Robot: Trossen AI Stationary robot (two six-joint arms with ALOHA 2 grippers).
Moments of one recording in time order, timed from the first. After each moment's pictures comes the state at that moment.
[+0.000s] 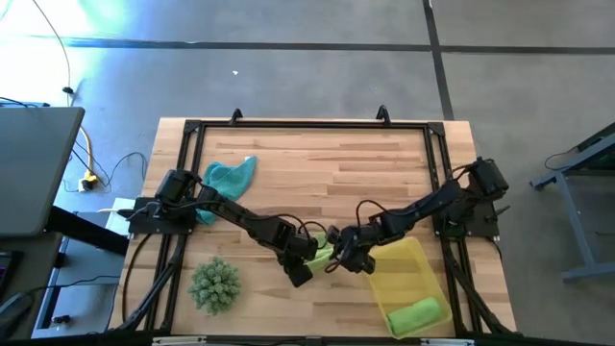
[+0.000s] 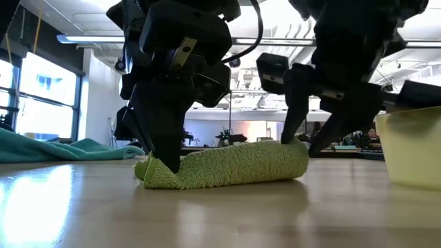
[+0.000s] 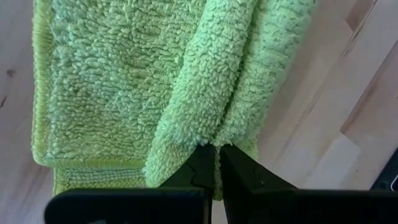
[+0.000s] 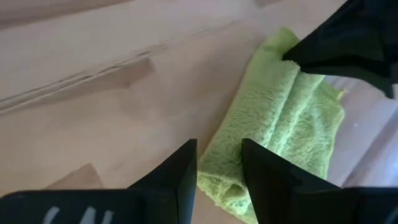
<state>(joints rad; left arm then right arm) -0.17 2.04 1.27 -0.50 0.17 -0.89 0.31 1.73 0.81 0.09 -0.12 -0.76</state>
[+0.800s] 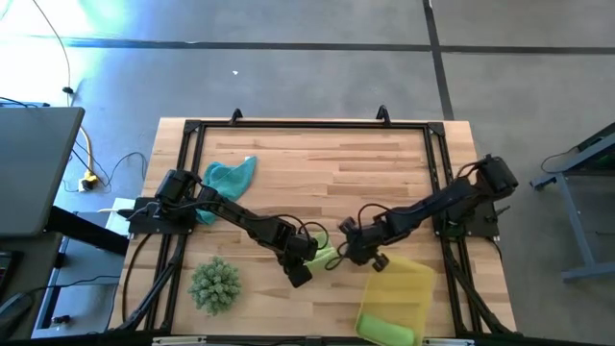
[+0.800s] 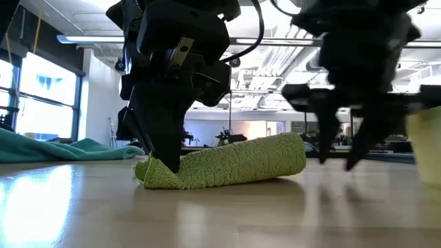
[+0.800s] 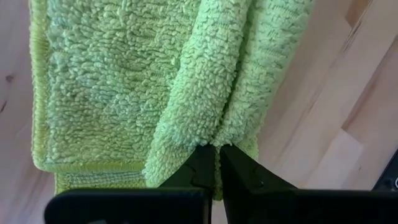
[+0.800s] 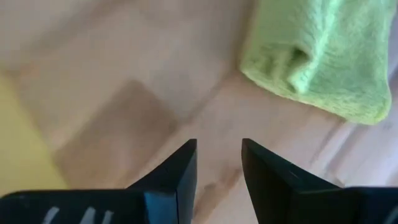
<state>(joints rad) -0.18 2.04 1.27 -0.50 0.17 -0.86 0.32 1.65 0.81 -0.23 -0.02 -0.46</state>
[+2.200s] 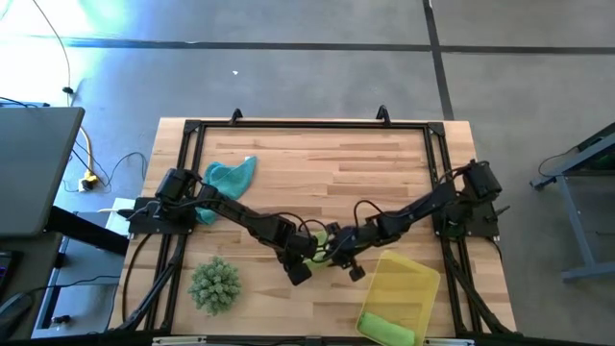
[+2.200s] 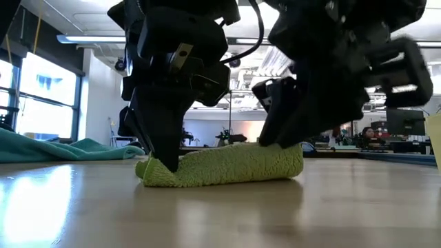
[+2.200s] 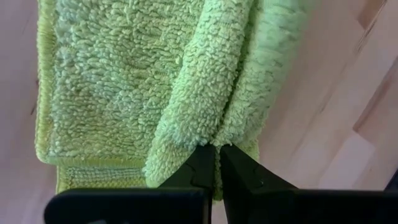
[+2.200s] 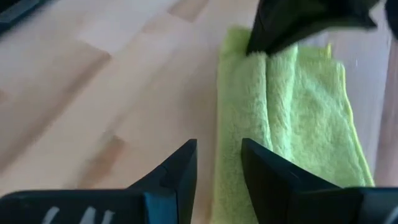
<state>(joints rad) -0.15 2.04 1.28 -0.54 0.15 -0.83 0.30 1.79 0.83 0.22 -0.11 -0.17</state>
